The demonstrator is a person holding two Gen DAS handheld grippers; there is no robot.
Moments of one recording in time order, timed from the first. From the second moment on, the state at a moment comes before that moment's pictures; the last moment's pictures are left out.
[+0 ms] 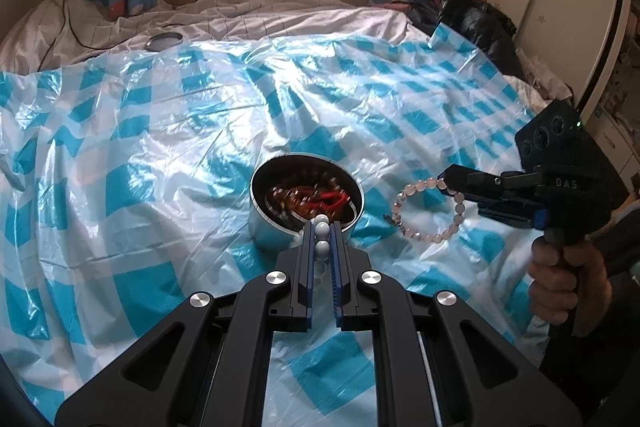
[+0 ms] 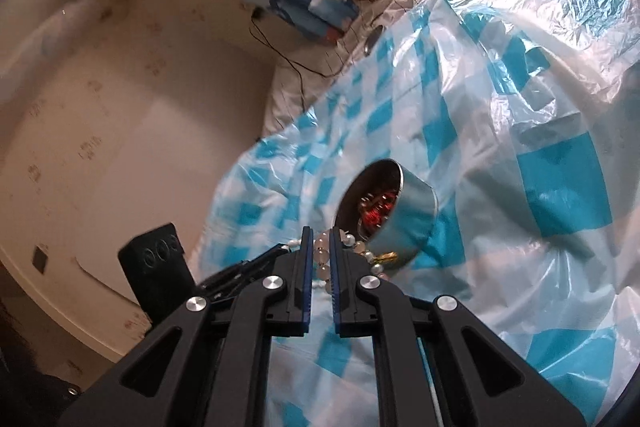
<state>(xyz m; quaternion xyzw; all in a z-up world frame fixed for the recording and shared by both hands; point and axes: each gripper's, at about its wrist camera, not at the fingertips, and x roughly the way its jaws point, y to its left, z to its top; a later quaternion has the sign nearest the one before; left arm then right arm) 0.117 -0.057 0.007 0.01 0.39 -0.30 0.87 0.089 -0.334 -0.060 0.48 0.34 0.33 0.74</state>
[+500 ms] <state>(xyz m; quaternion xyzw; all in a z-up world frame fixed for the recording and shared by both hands) 0.120 -0.080 0.005 0.03 0.39 -0.31 0.87 0.097 -0.336 -0.062 0.50 0.32 0.33 0.73</state>
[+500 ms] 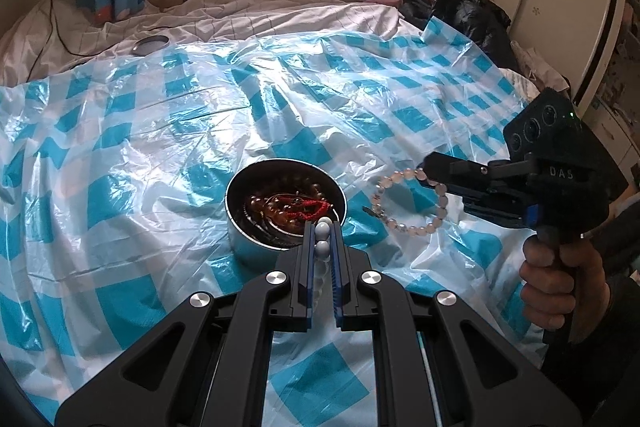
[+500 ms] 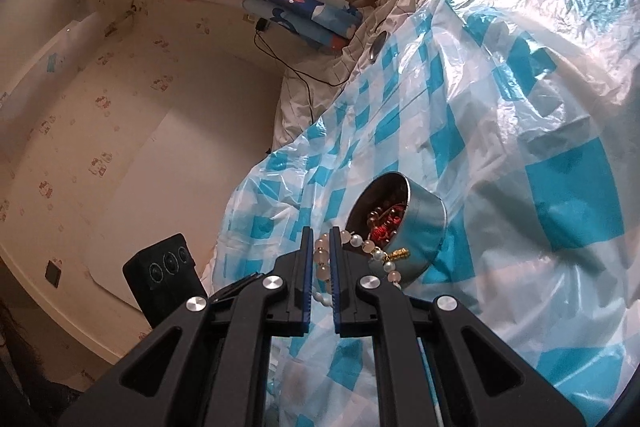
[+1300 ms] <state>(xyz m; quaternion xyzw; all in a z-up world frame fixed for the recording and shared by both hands) 0.186 -0.076 -0.018 -0.01 0.44 -0.21 0.87 0.135 -0.319 -0.060 0.53 0.30 0.34 0.72</state>
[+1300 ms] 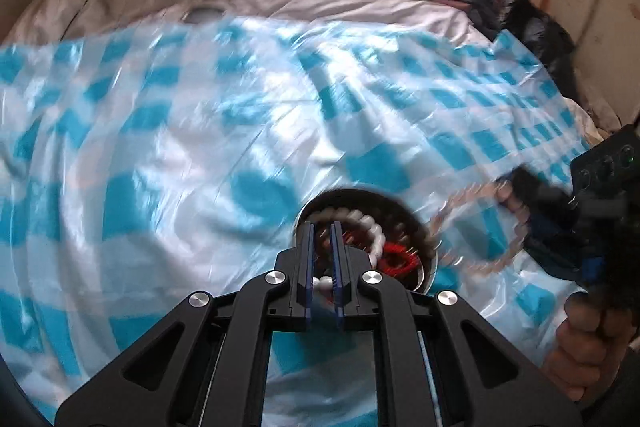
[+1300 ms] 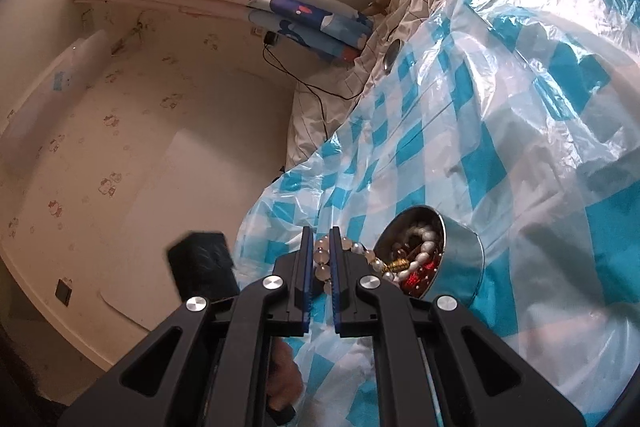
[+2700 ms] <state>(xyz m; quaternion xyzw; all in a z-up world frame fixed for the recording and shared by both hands) 0.050 -0.031 0.027 0.06 0.36 -0.08 0.93 0.024 -0.237 -0.007 0.12 0.42 0.05 0.90</state>
